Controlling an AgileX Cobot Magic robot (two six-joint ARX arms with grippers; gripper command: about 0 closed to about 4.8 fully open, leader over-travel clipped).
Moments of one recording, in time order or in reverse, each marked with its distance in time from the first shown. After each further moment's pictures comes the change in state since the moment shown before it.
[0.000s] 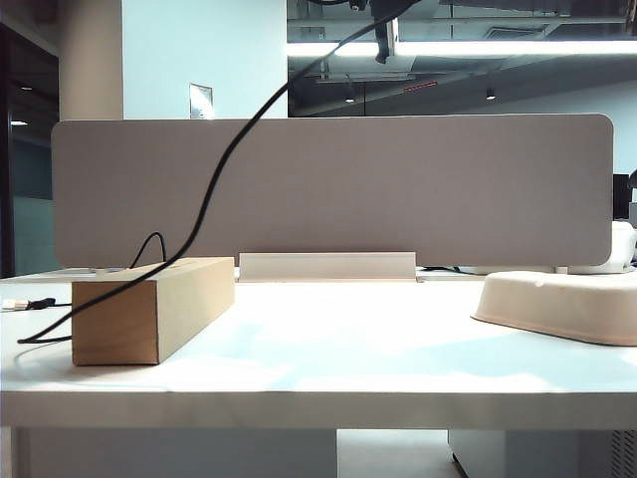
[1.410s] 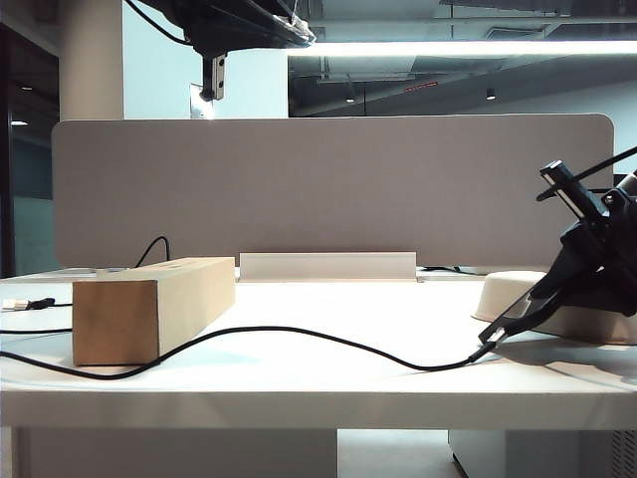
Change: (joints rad) left arm 0.272 -0.077 0.008 -0.754 -0.159 0.385; right arm -0.017 0.487 -0.003 -0.563 0.292 -0.218
